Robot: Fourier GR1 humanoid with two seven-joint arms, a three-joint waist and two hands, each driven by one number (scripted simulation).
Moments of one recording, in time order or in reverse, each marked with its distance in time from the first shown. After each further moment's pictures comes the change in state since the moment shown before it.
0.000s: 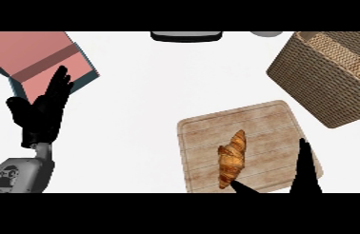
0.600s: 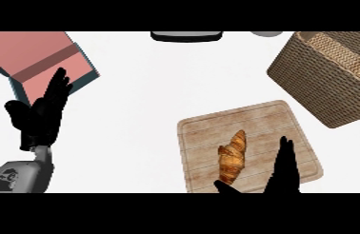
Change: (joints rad) left arm 0.020 -0.015 0.016 -0.018 -0.019 -0.011 -0.003; right arm -0.001 0.153 0.058 0.089 0.213 0.037 -0.024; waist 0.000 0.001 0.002
